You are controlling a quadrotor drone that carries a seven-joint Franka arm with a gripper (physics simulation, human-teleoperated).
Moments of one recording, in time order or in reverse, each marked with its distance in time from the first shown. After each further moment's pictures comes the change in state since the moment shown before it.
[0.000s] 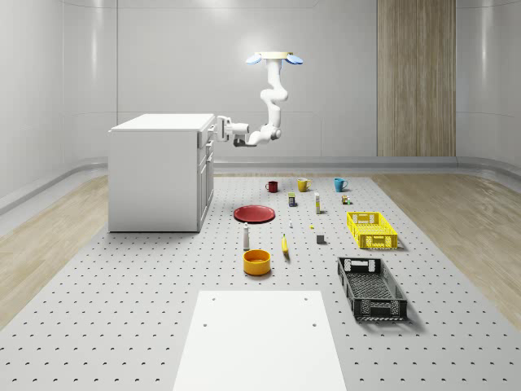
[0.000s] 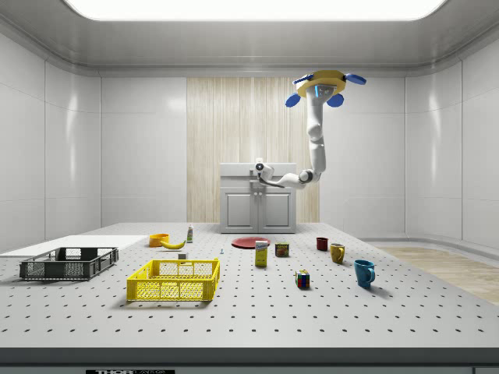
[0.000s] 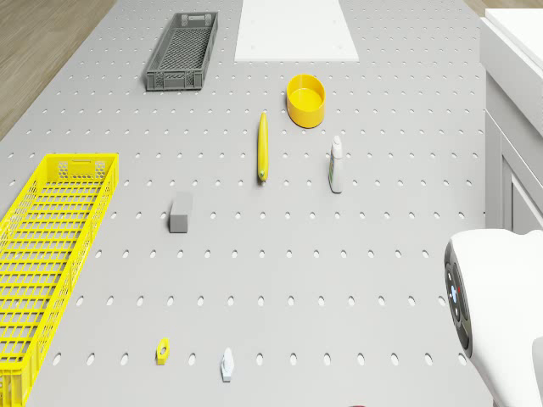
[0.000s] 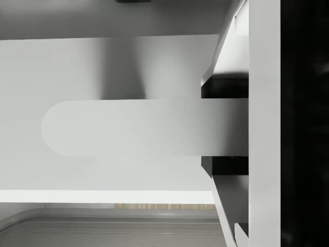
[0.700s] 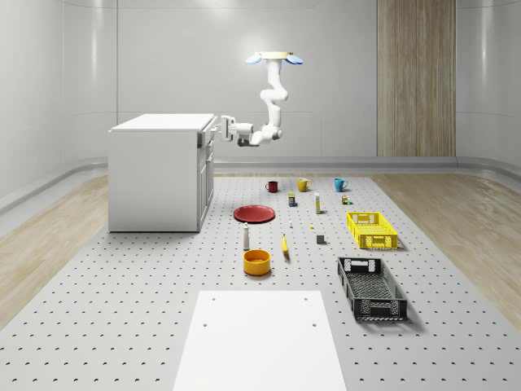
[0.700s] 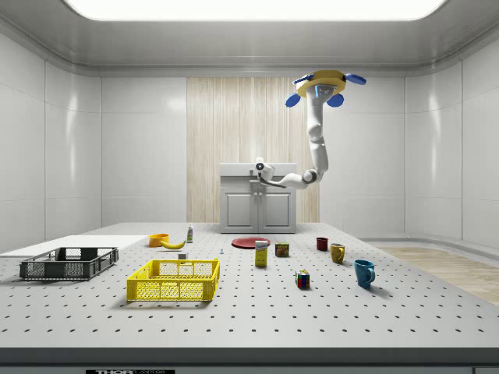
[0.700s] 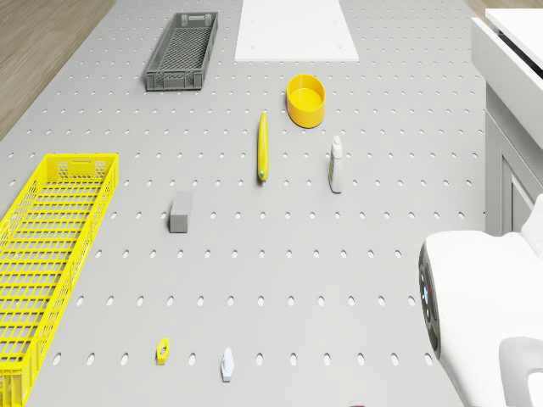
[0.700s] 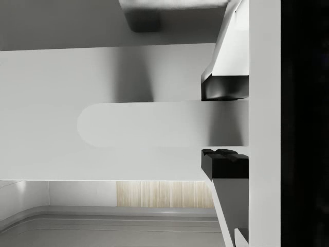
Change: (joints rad) arm -0.026 -0.071 -0.043 -0.078 -0.027 -0.080 0.024
